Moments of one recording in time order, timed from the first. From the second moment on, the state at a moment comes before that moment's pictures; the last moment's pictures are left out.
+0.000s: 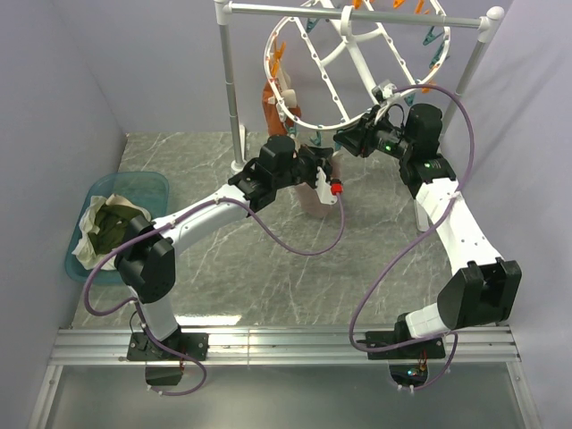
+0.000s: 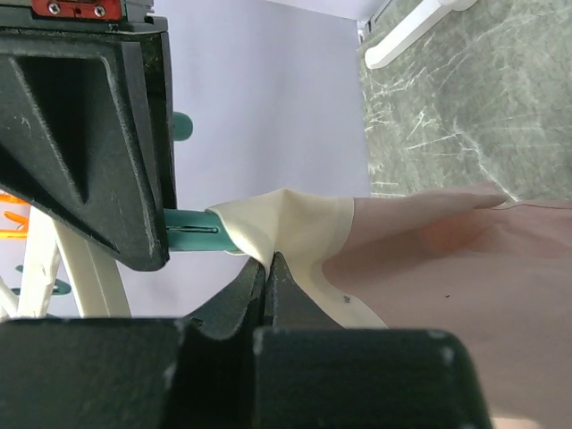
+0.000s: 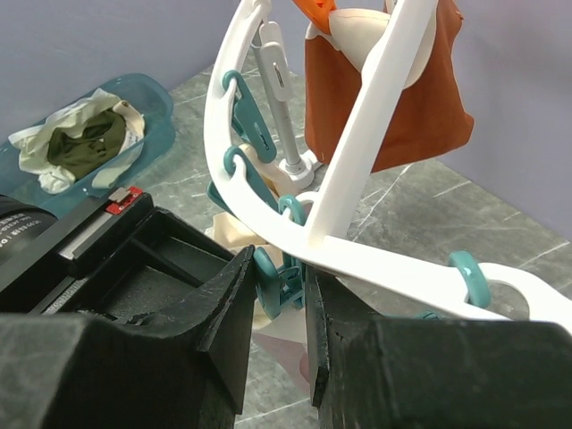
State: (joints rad) left arm -0.77 1.77 1.50 0.10 0.33 1.35; right arm 0.14 1.44 1.38 -0.07 -0.75 0.07
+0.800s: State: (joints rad) left arm -0.75 1.78 1.52 0.11 0.33 1.37; right arm 0.17 1.42 1.36 -0.08 -0.64 -0.01
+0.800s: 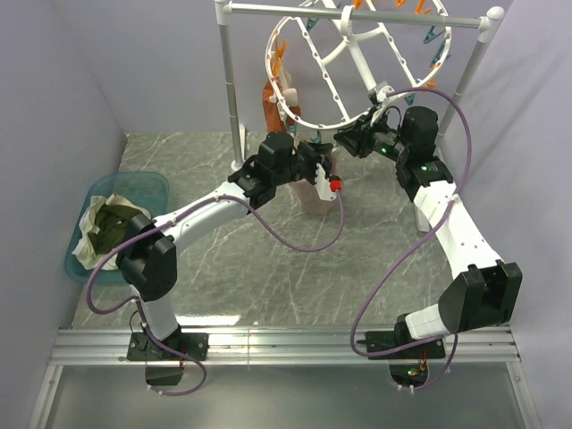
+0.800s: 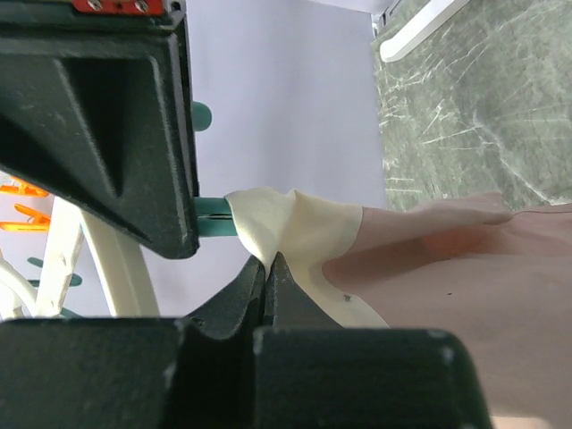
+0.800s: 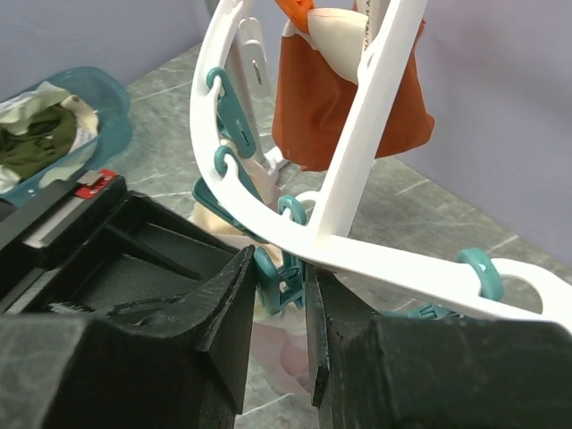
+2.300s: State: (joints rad) left arm -0.73 1.78 1.56 0.13 0.34 1.35; right arm 0.18 1.44 1.35 -0.13 -0.53 0.00
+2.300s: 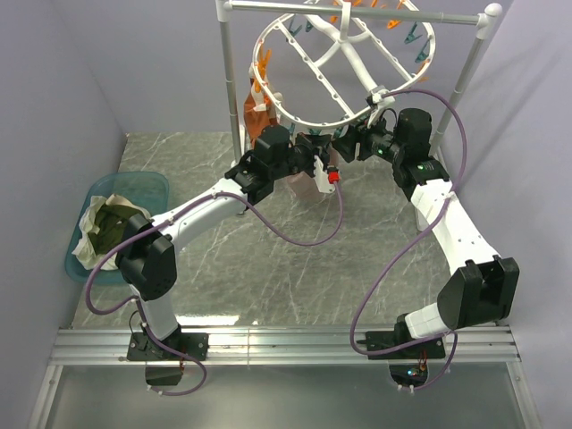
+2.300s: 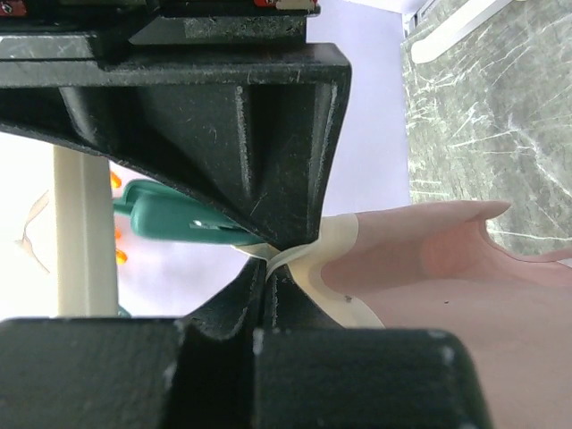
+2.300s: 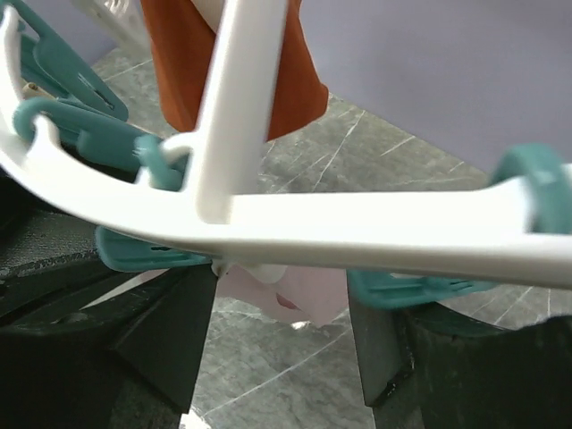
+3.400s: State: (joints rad) left arm -0.72 1.77 1.52 0.17 0.36 1.29; right arm 0.05 1.32 1.33 -0.07 -0.75 0.32
